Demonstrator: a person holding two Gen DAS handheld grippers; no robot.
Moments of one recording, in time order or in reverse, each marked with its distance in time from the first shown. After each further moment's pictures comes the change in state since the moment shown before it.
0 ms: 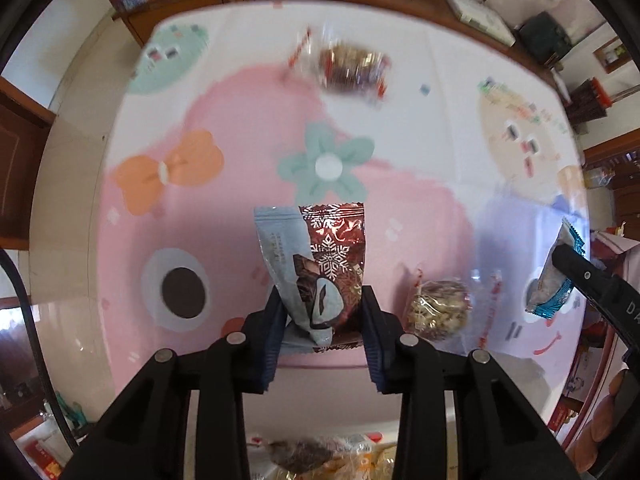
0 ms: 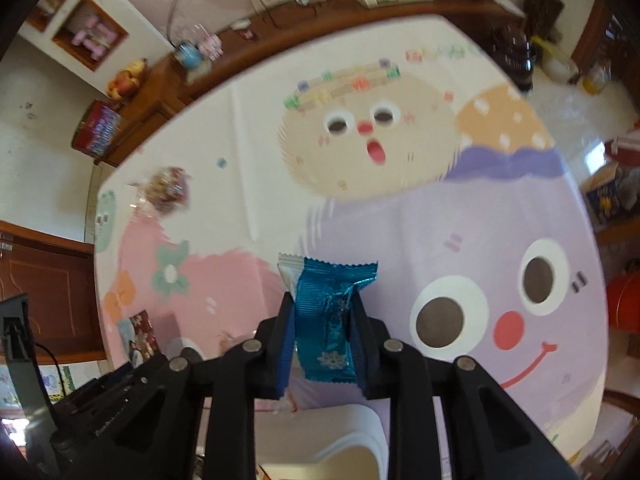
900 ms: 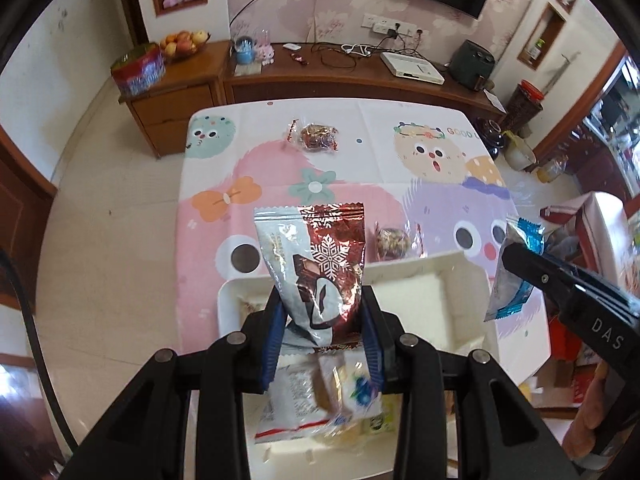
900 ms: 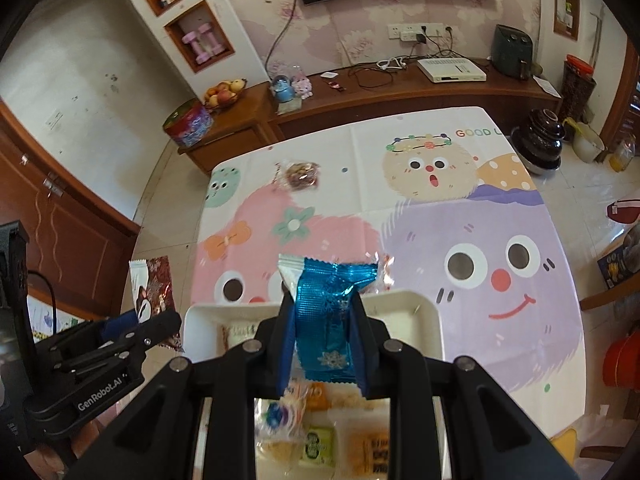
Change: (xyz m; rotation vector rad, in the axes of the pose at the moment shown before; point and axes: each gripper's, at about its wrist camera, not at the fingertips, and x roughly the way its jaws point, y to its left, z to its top) left arm -0.161 0.036 -0.130 0.193 -0.289 -0.043; right arm -0.149 0.060 -0.136 -0.222 -0.204 0.124
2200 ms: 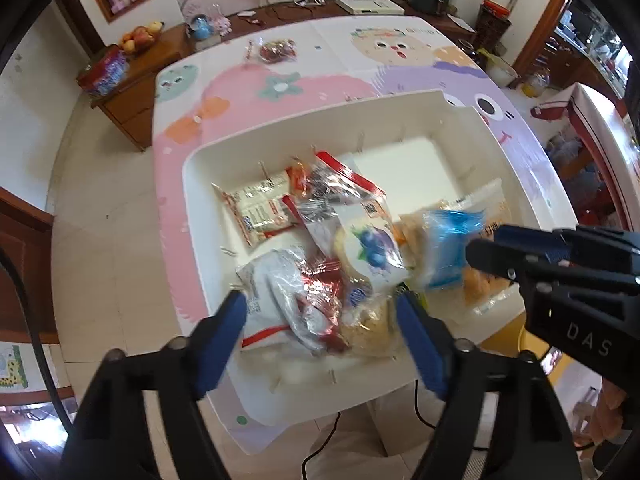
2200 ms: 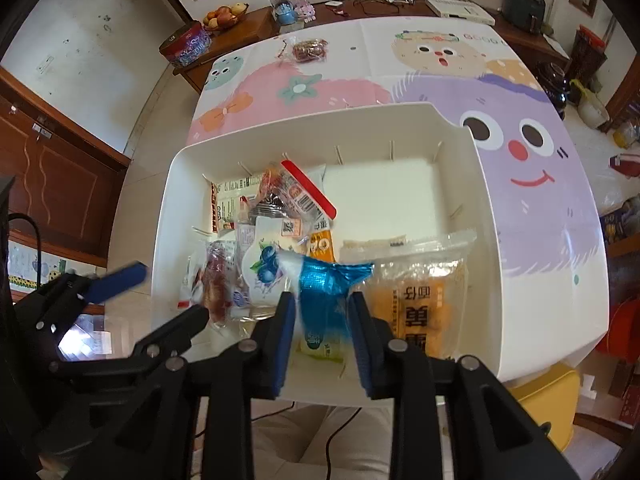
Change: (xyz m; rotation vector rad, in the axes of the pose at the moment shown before) left arm 0.023 -0.021 -0.117 0.210 0.127 0.036; right arm 0.026 0.016 -0.127 -0.026 0.236 -0.035
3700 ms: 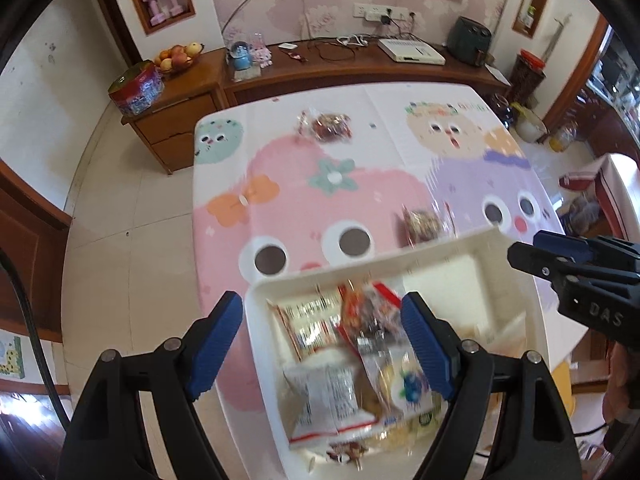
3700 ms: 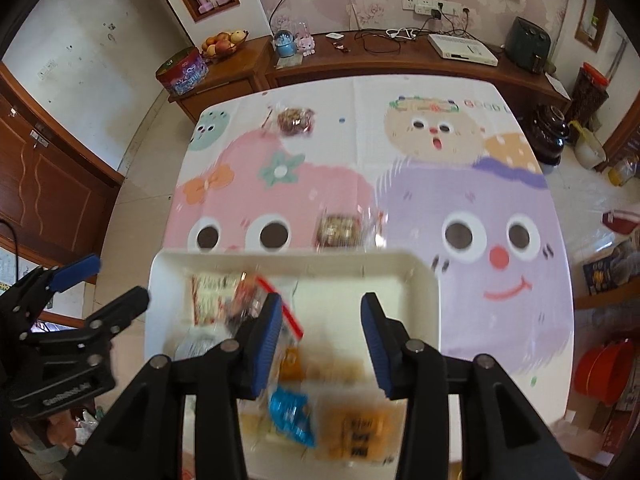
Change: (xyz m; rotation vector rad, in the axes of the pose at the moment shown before) left arm -0.012 0.054 0.112 -0.121 -0.113 0.050; right arm -0.013 -0.019 0.122 -0.070 -0.085 -0.041
